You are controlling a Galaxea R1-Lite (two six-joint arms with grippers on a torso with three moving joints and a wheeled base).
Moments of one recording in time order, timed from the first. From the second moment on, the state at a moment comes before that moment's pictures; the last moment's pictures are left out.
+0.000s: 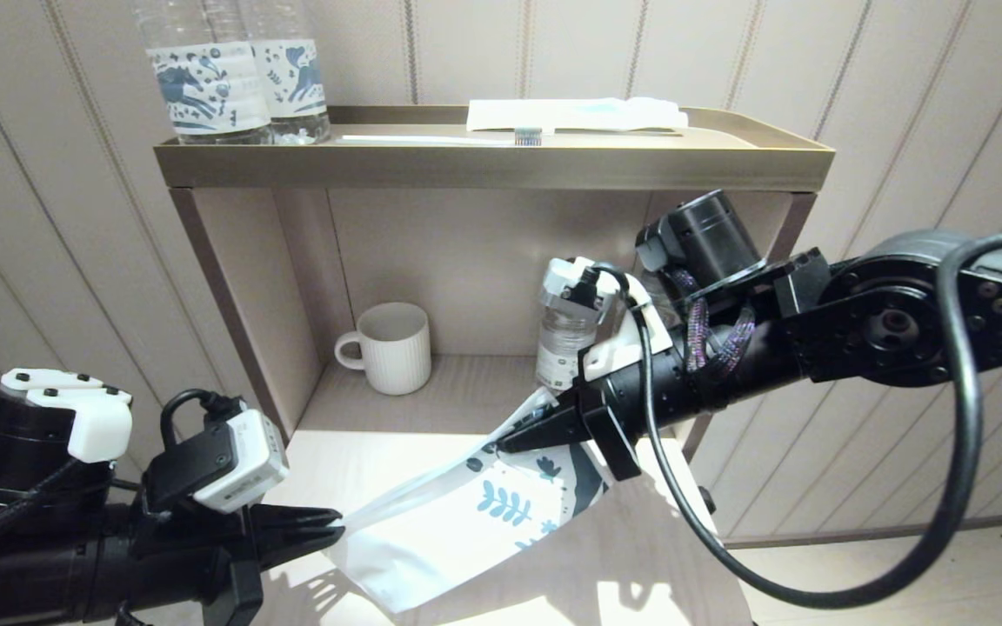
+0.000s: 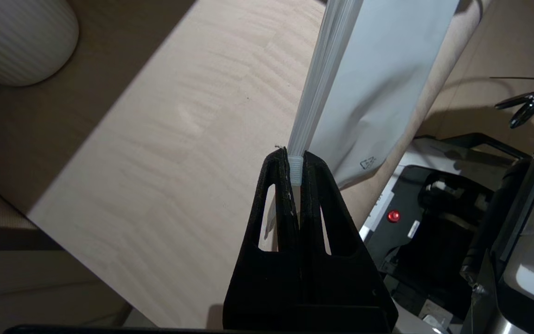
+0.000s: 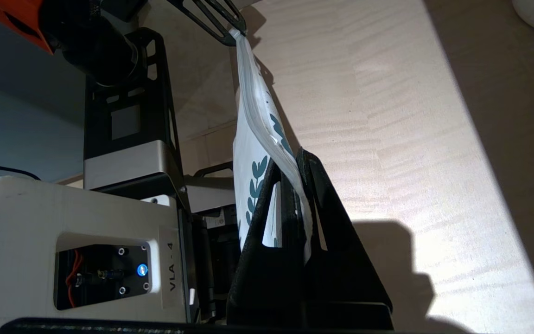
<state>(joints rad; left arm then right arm) -0.44 1.37 -0.48 -0.26 -0.40 0.48 0.58 1.80 -1.40 0.27 0.74 -0.30</state>
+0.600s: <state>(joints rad) -0.40 1.33 -0.44 -0.26 -0.41 0.48 0.57 1.79 -1.39 0.27 0.74 -0.30</state>
